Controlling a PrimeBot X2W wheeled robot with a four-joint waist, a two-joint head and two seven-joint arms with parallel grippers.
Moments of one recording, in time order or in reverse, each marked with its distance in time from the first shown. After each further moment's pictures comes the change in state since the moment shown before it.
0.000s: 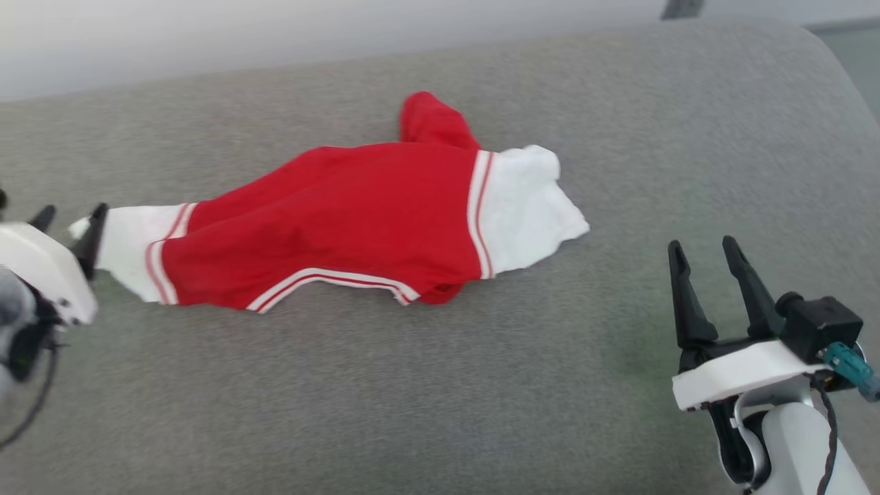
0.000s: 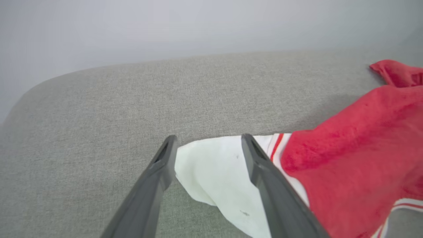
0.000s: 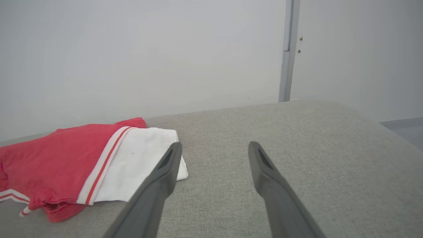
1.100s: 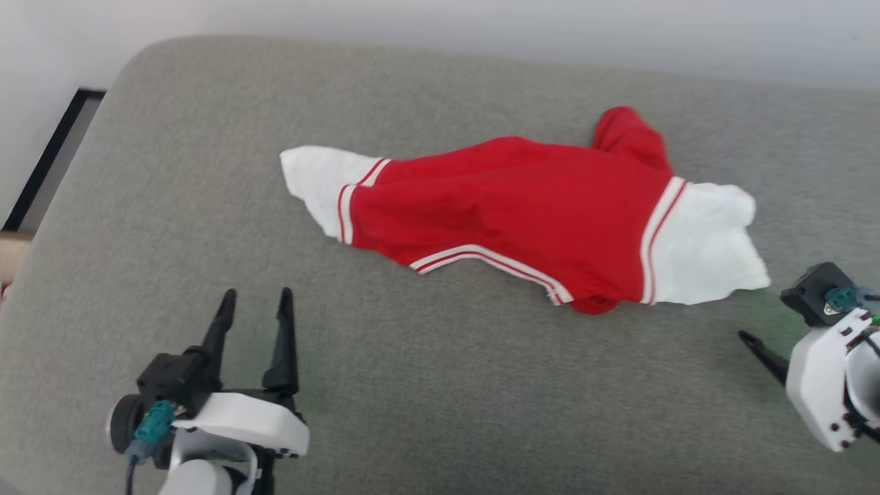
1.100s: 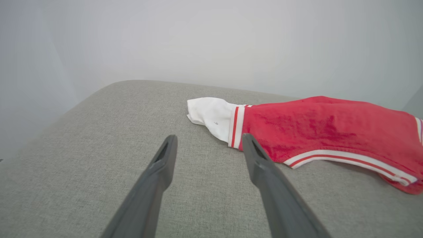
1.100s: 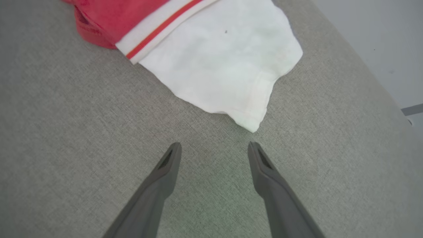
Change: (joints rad) left arm 0.778 -0.511 0.823 -0.763 0.853 0.220 -0.121; right arm -0.085 -0.685 0.457 -0.193 0.199 0.000 0.680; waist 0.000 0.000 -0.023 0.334
